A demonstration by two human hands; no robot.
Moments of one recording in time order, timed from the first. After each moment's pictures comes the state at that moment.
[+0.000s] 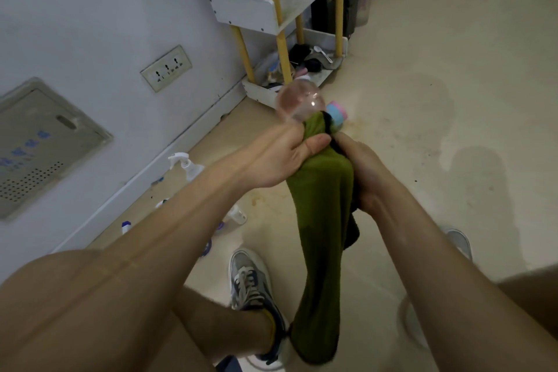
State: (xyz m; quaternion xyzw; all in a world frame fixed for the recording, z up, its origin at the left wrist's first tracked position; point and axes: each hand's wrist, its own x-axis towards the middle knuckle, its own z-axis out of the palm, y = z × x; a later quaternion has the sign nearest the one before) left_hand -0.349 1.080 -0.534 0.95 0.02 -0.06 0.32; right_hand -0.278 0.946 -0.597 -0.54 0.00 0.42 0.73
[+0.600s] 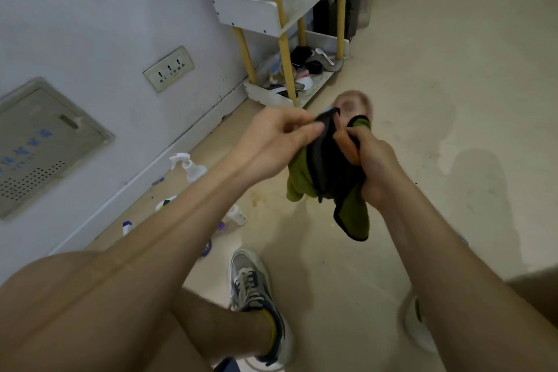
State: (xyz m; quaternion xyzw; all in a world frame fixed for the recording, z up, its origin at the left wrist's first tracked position) left_hand -0.352 1.076 -0.527 0.88 0.14 0.02 0.46; right_hand -0.262 0.950 -0.601 -0.58 0.12 0.34 0.73
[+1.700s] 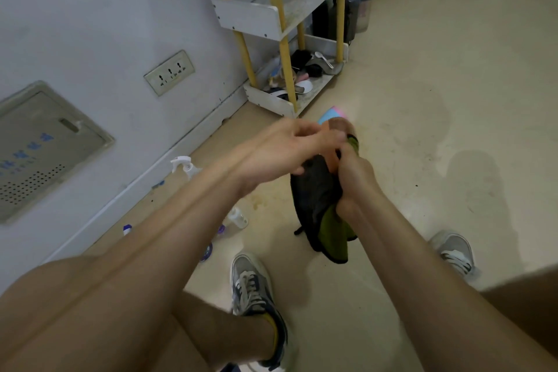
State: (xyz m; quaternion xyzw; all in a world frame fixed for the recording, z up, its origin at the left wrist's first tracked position) left_hand -0.360 1.067 -0.509 0.85 0.19 -0.09 0.49; right_hand -0.297 0.974 -0.599 -0.54 0.17 0.34 0.75
